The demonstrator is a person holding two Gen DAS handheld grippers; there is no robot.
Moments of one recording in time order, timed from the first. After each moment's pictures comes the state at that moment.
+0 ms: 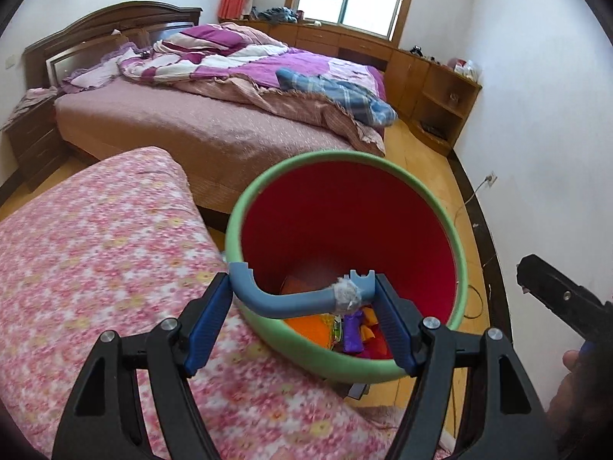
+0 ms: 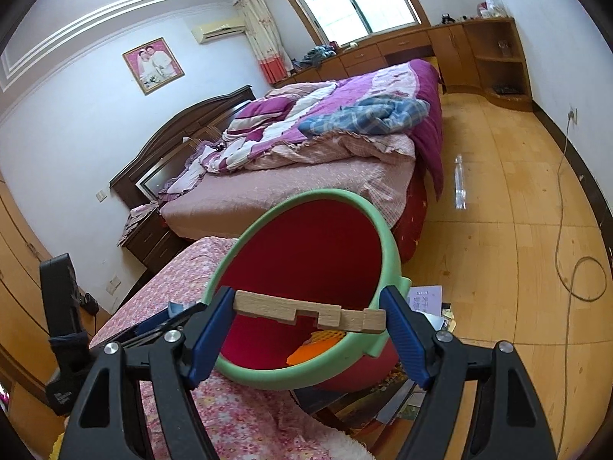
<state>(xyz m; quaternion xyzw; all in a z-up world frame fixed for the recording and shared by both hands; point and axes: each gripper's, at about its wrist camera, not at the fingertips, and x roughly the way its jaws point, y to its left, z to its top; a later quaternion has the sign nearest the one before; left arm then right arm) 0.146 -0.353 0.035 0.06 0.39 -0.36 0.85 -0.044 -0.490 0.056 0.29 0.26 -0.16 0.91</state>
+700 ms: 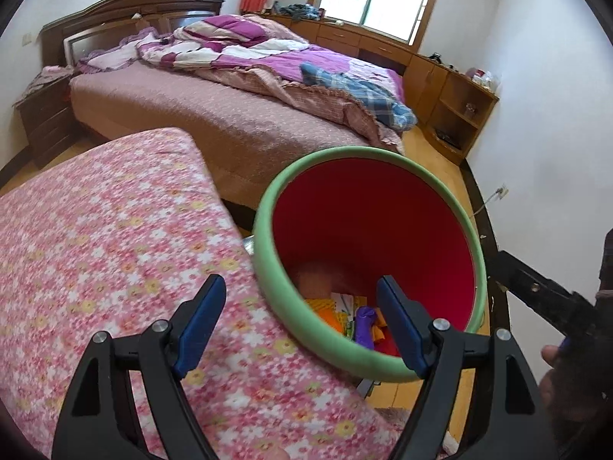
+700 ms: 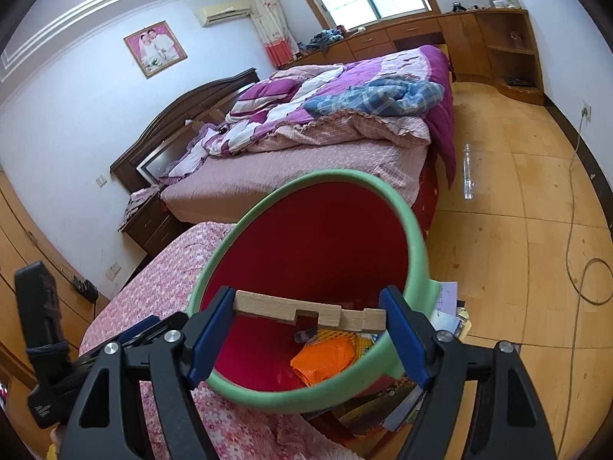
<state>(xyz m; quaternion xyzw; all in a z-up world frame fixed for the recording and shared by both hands) 0.155 -0.328 0.027 0.03 0.41 -0.33 0.85 -0.001 -0.490 0.035 0.28 0.29 -0.14 0.90</state>
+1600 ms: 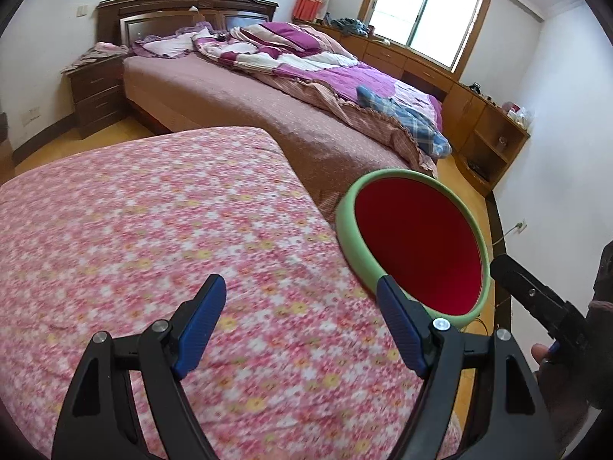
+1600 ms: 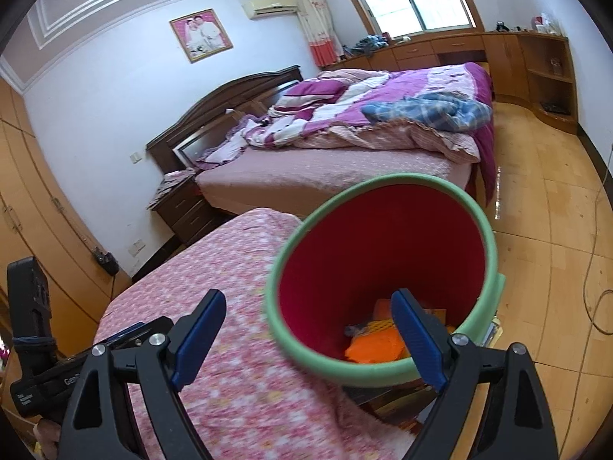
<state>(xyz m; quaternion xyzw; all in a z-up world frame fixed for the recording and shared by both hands) 0.127 -0.228 0.063 -0.02 0.41 -0.26 0.87 0.002 -0.418 0.067 0.24 0.28 -0.08 0.93</state>
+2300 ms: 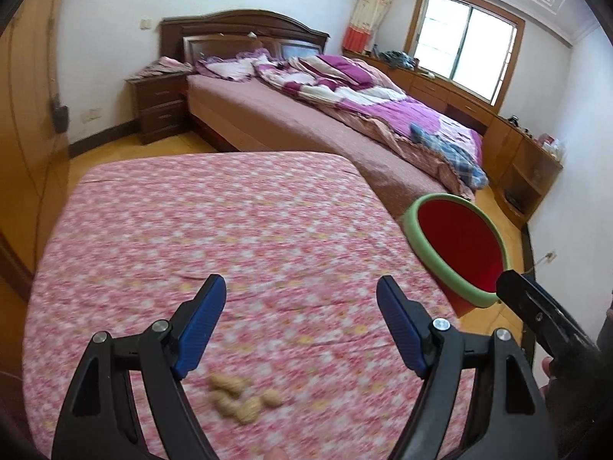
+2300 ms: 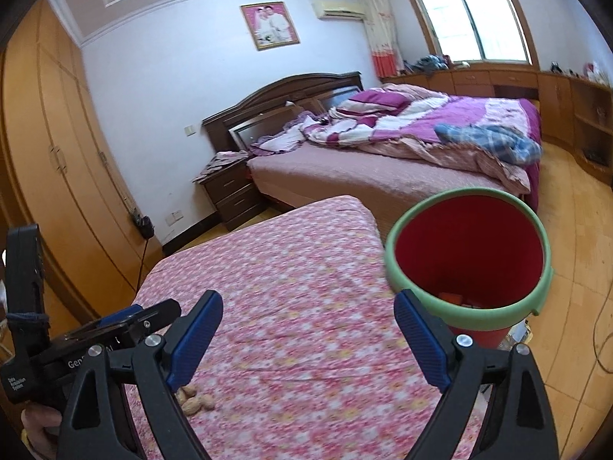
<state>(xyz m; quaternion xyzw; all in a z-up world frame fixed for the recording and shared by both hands) 0.063 -0.112 0.096 -0.03 0.36 -0.16 0.92 -0.031 -0.282 0.104 0.16 0.26 -0.01 0.95</state>
